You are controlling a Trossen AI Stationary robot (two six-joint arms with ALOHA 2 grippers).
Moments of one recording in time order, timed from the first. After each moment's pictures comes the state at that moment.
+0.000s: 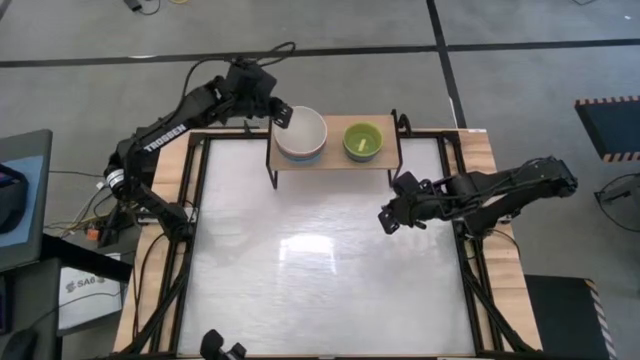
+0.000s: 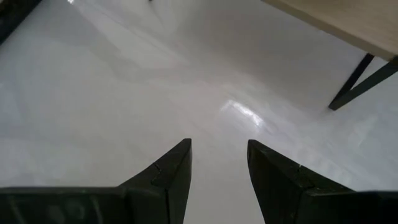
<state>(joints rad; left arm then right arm) 0.65 1.52 1.65 -0.72 -0.15 -0.23 0.23 1.22 1.21 -1.04 0.45 1.07</state>
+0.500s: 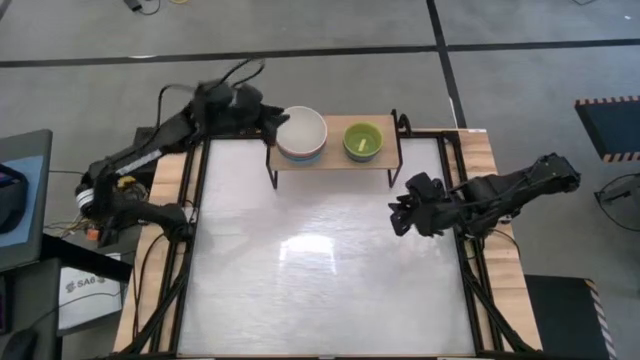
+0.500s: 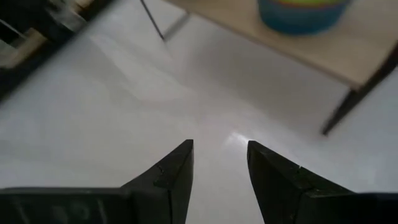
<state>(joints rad) 0.57 1.23 1.29 -0.30 0.06 -0.20 0.36 1.14 1.21 -1.07 0.65 1.12</state>
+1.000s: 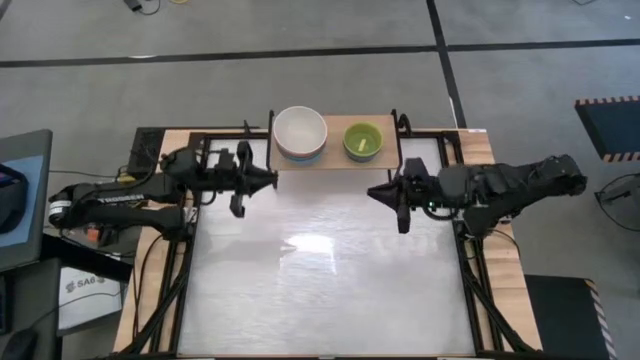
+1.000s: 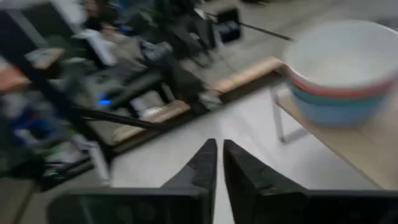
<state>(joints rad) 0.23 0.83 0.64 0.37 0.20 -0.12 0.25 1.07 1.21 -0.39 0.41 0.47</state>
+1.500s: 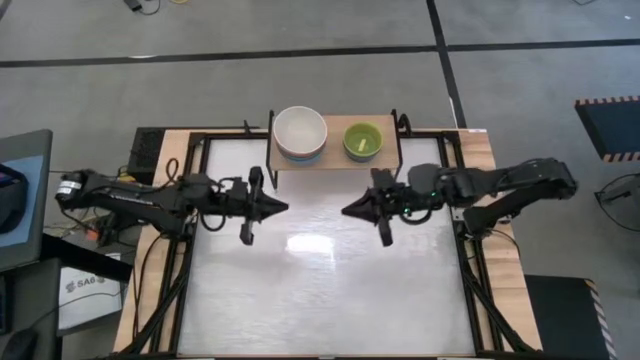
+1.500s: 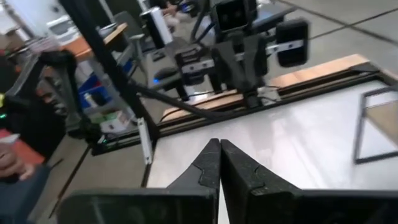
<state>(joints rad) -0.06 0.94 0.60 0.48 -0.03 -0.07 0.17 1.24 1.21 -0.17 0.07 0.37</state>
